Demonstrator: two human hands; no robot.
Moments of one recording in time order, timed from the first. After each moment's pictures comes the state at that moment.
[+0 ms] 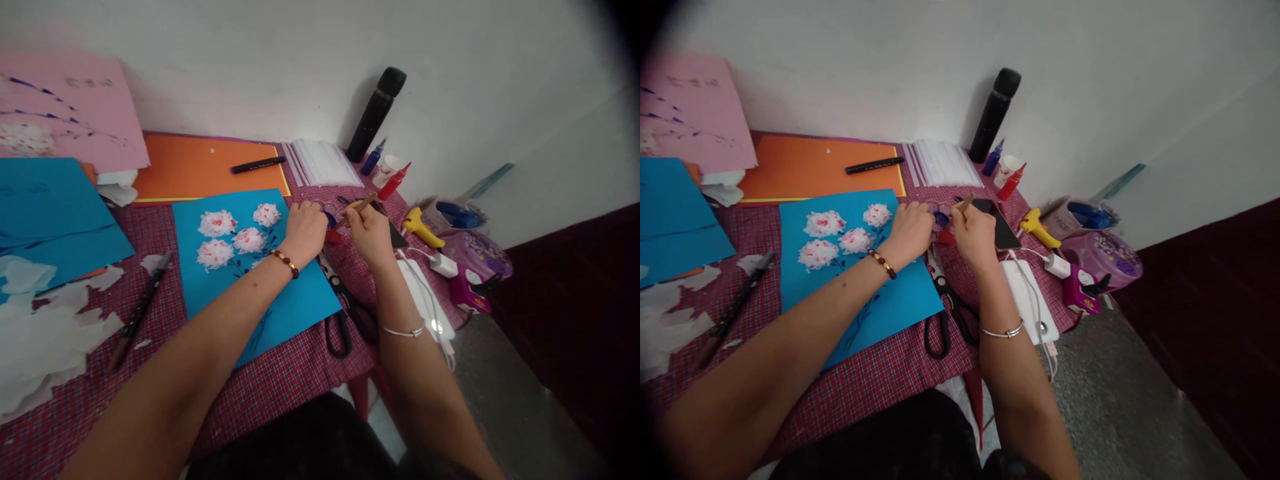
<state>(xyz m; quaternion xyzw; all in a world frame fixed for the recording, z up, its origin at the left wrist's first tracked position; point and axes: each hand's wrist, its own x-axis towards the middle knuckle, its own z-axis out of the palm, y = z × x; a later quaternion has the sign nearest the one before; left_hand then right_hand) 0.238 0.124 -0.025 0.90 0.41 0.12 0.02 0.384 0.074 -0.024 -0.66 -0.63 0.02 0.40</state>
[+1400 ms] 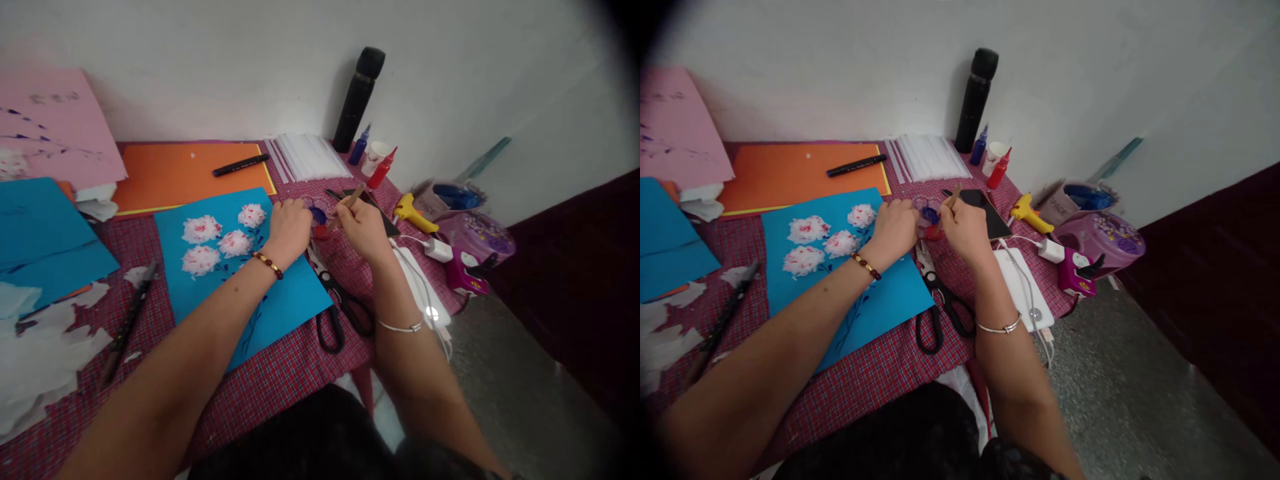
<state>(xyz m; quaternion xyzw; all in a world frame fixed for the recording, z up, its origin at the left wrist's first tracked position) 0.238 0.127 -0.030 0.91 0.41 0.12 -0.01 0.389 0.064 -0.017 -0.68 -0.62 0.05 0.39</state>
